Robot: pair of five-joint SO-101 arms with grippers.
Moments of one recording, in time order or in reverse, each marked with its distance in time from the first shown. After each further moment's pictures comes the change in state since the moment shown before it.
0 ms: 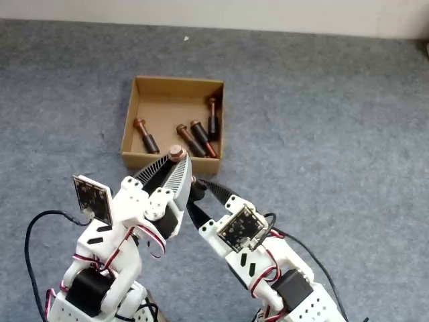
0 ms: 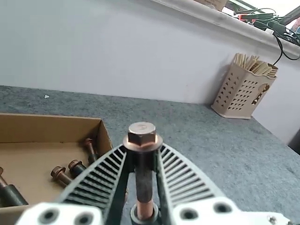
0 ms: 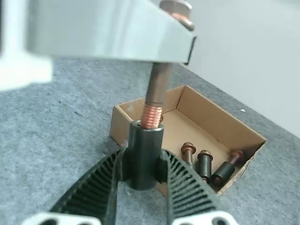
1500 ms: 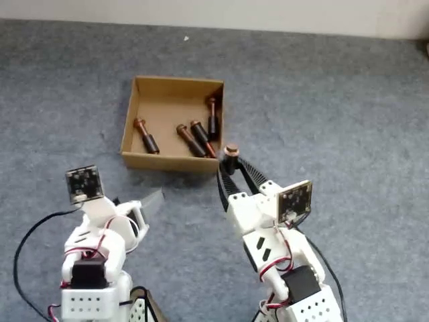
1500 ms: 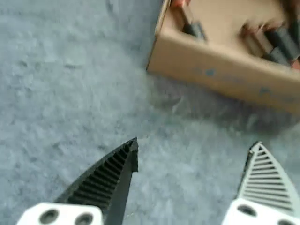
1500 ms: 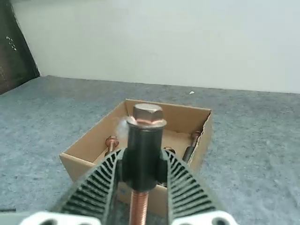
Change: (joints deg) left arm -31.0 -0.1 15.6 25.9 -5.2; right arm 15.1 0.0 0.0 -3.7 -22.9
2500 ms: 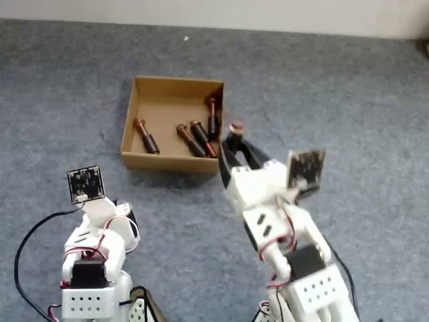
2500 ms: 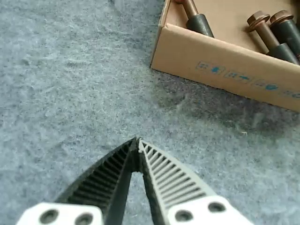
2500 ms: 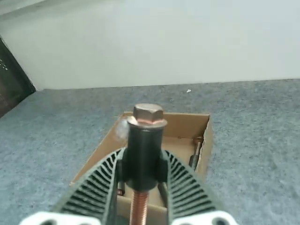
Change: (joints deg) left arm -0.5 0.1 1.6 -0.5 -1.2; right arm 1.4 32.9 -25.6 -2.3 -8.0
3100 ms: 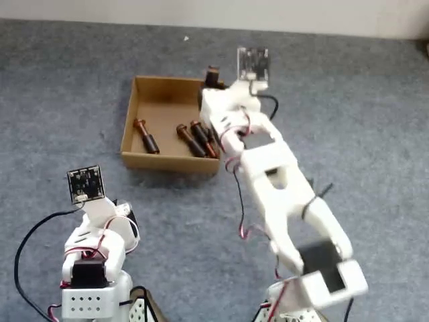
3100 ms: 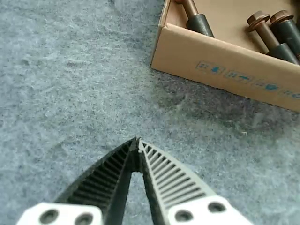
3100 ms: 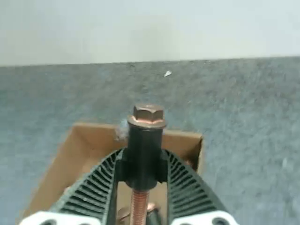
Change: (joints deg) left arm 0.0 0.0 0.1 0.0 0.0; right arm 3.4 72.6 -49.9 -9.9 1.7
